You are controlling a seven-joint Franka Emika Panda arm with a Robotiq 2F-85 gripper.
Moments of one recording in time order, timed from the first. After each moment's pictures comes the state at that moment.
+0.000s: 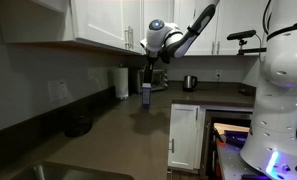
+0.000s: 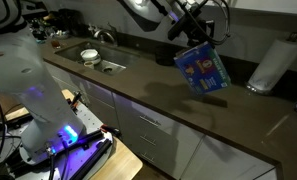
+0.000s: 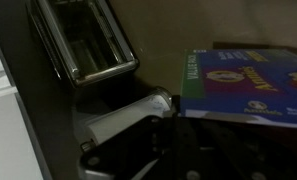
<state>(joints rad) -0.23 -0.01 -0.21 -2.24 -1.40 2.62 0.41</state>
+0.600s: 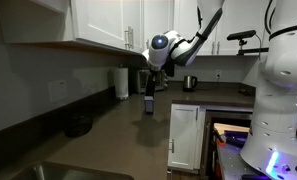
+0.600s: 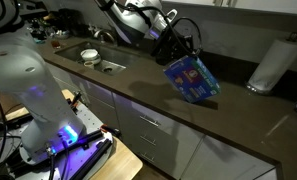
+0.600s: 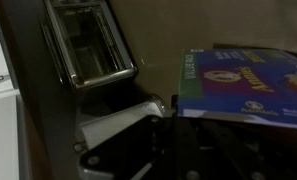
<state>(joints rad) -0.17 -0.05 -0.15 -2.42 -1.68 2.46 0.78</state>
